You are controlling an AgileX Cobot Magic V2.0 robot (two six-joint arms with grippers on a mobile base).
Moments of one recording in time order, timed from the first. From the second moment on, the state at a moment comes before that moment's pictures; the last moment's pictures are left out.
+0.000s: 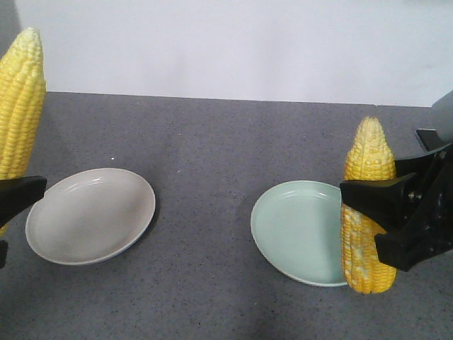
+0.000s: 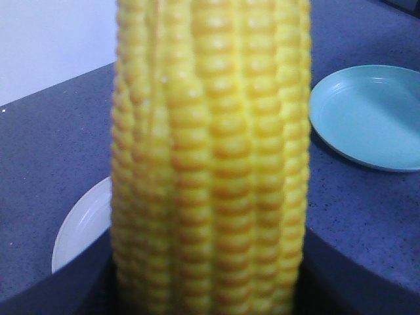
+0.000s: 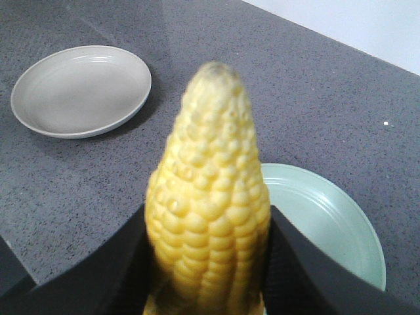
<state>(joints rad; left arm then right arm) -0.43 0.78 -0.90 -0.07 0.72 0.16 0.41 0.87 -0.92 0.31 0.71 -0.32</state>
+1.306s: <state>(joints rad) -0.43 0.78 -0.90 -0.07 0.72 0.16 0.41 0.87 -0.92 0.31 0.71 -0.32</state>
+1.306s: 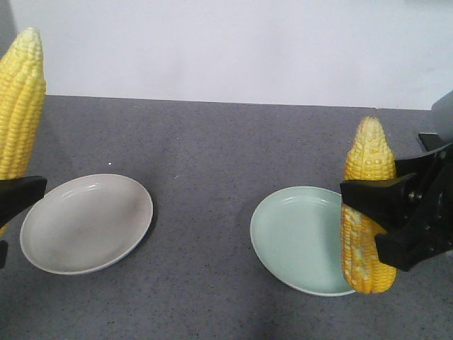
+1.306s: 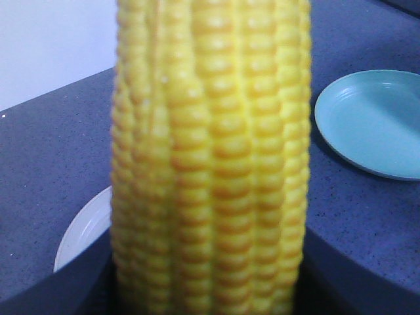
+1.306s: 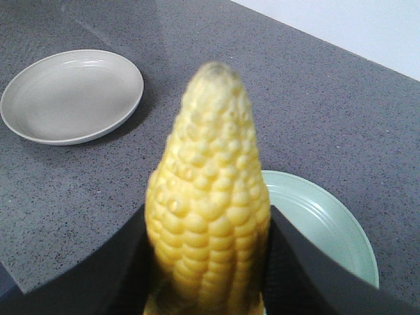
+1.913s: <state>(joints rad) -0.43 0.78 -0.90 -0.07 0.72 0.16 0.41 0.94 -0.99 0.25 0.80 -0.11</state>
